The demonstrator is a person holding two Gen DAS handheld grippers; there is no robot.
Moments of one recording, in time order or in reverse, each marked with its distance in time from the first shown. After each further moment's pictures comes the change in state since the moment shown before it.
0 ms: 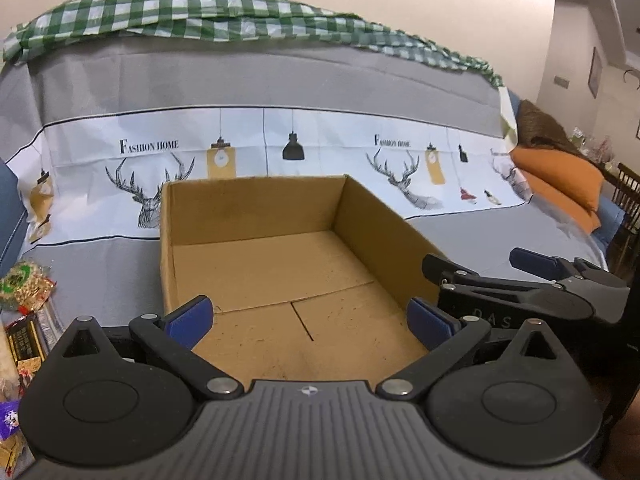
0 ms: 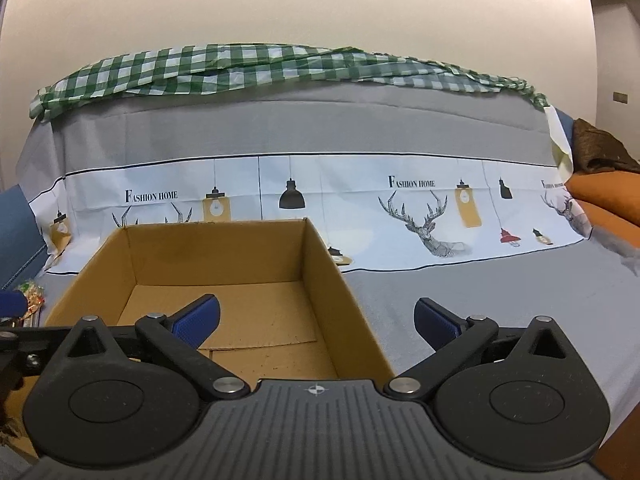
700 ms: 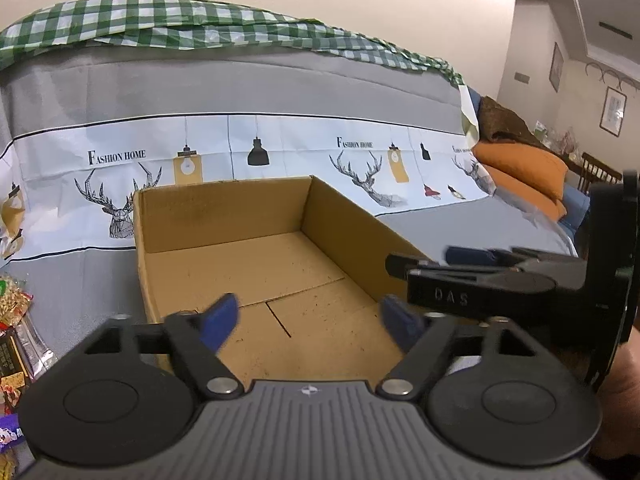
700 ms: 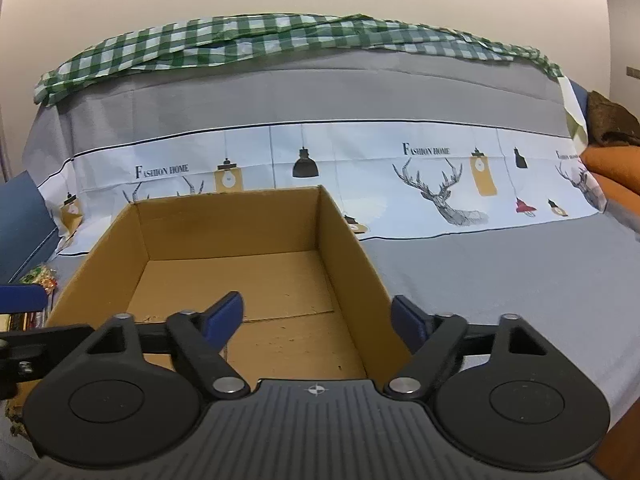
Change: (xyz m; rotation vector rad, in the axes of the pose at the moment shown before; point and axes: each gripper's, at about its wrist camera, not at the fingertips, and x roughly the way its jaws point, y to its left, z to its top) left arm -0.010 0.006 -0.013 0.060 -0.031 -0.123; right arm 0.004 0.008 -0.001 -0.001 0.024 0.057
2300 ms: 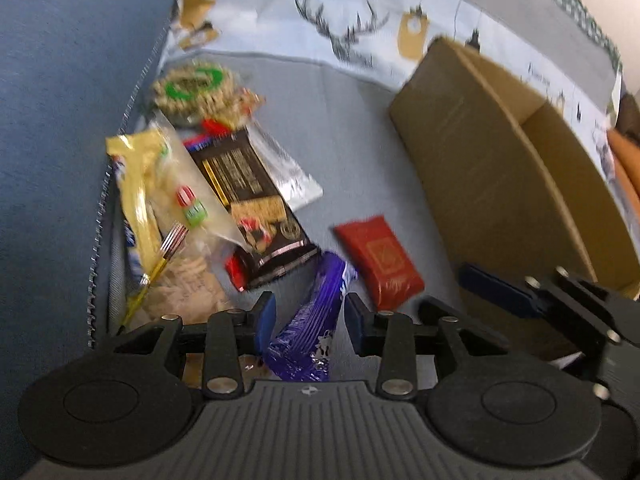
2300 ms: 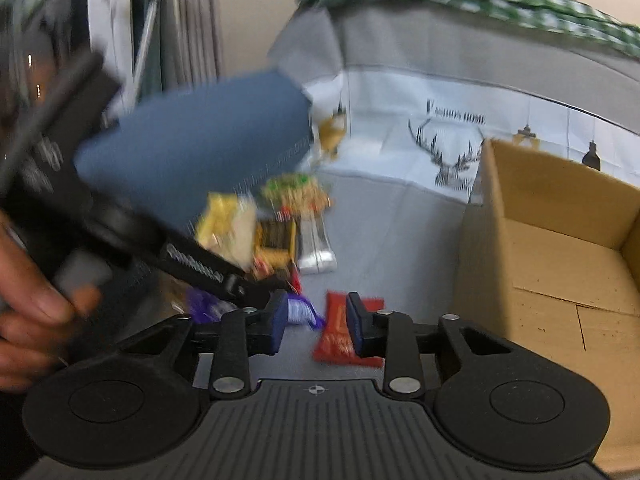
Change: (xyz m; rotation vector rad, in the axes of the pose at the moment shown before) left arm -0.021 0.243 -0.079 -0.337 0.444 0.210; right arm 0.014 0.249 -0.066 -0.368 0.183 0.442
